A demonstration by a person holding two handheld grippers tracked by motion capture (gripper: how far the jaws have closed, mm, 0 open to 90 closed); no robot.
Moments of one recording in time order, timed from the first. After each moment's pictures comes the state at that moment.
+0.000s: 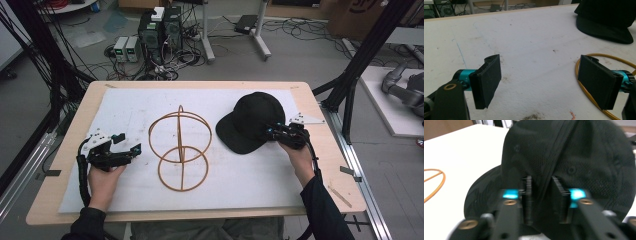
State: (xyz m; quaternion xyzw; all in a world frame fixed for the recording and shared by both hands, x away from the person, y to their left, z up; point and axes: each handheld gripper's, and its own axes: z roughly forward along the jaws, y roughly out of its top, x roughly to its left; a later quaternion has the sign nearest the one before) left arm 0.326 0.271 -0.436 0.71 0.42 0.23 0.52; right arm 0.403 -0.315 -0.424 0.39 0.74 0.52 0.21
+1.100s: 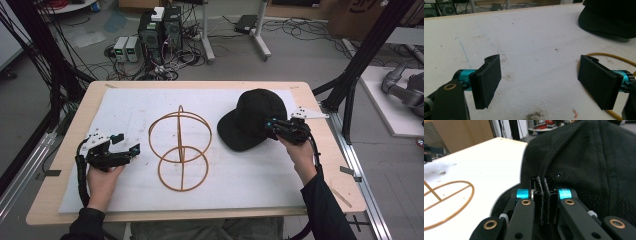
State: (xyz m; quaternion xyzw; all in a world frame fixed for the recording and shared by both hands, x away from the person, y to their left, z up) left arm 0.326 0.275 -0.436 0.71 0.42 0.23 0.52; right arm 0.396 -0.303 -0.388 0.34 0.74 0.56 0.18
